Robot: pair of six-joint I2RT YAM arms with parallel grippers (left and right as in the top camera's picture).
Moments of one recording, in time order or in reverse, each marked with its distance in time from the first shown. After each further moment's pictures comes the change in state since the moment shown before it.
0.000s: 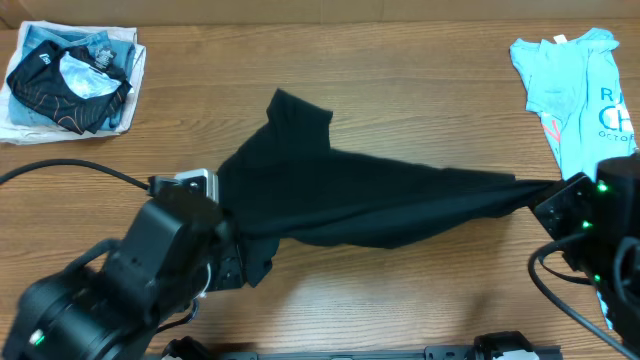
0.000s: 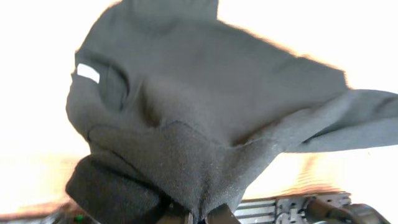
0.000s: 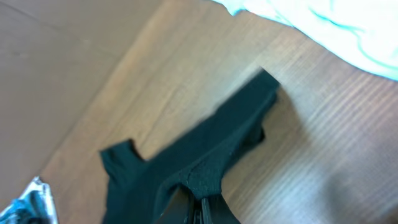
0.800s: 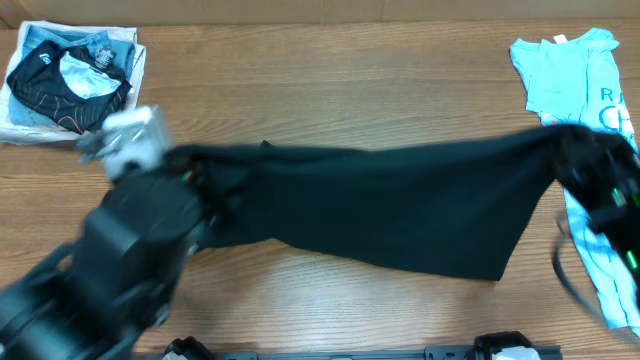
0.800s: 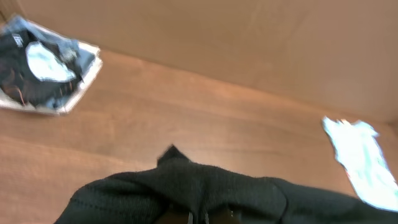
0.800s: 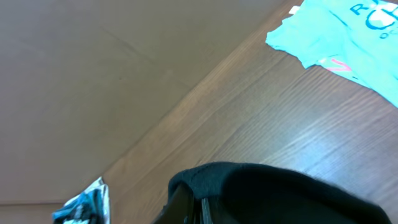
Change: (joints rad) left arm -0.098 0.094 0.248 0.220 -0.497 0.061; right arm 0.000 0.123 0.248 0.151 -0.063 -0.114
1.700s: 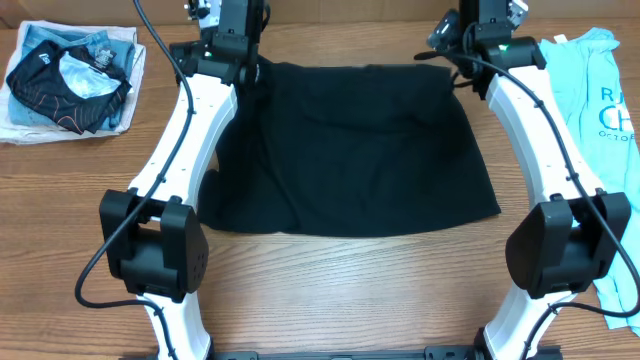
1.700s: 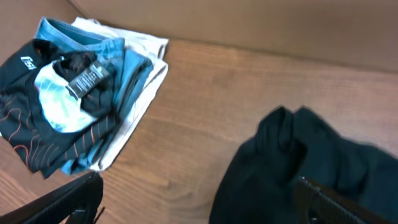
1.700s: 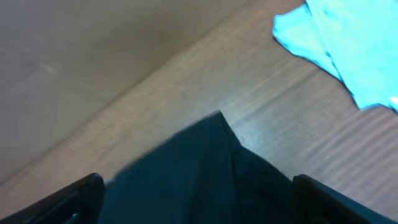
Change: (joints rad) left arm 0.478 0.896 0.000 0.620 -0.068 0.376; right arm 0.000 0.855 -0.005 0.567 0.160 -0.143
